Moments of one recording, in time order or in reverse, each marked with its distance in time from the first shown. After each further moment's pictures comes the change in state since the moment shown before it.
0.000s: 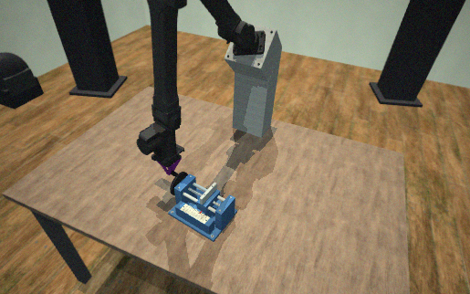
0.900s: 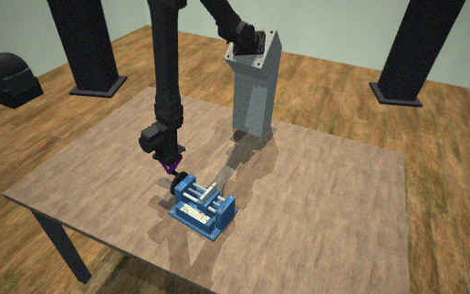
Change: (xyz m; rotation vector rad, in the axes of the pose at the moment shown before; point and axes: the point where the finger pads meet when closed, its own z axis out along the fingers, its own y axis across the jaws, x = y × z) arm 0.000 -0.004 0.000 -0.026 -0.001 -0.003
